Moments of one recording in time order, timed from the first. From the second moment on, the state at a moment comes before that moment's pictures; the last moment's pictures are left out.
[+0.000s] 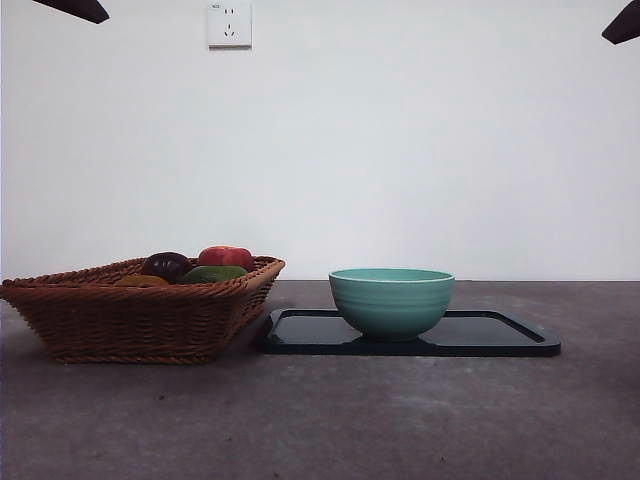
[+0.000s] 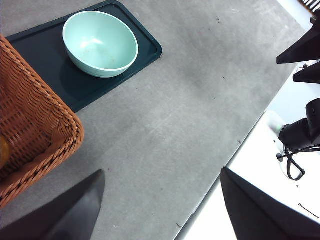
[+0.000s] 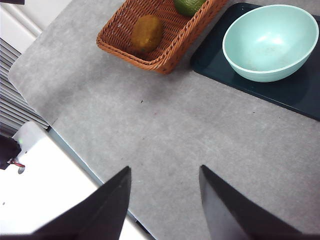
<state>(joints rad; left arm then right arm) -0.40 1.02 1.16 -0.94 0.58 0.08 0.49 0.67 0.82 -0.81 -0.42 0.21</state>
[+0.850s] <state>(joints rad) -0.40 1.02 1.16 -0.94 0.58 0.08 0.29 1.24 1.26 -0.77 -0.26 0.24</state>
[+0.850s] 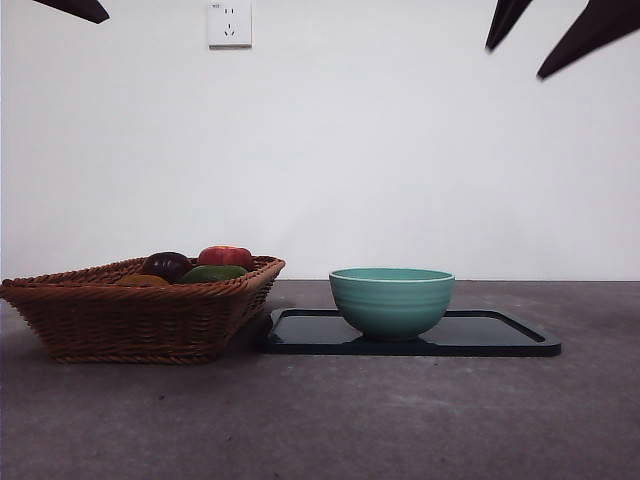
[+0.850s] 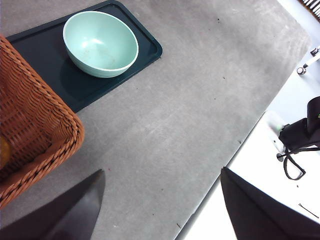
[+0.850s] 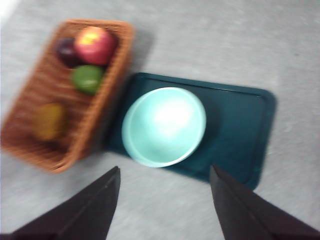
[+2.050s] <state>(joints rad) -0.40 1.02 1.16 -0.94 0.58 0.08 0.32 1.88 1.35 -0.56 -0.25 0.19</state>
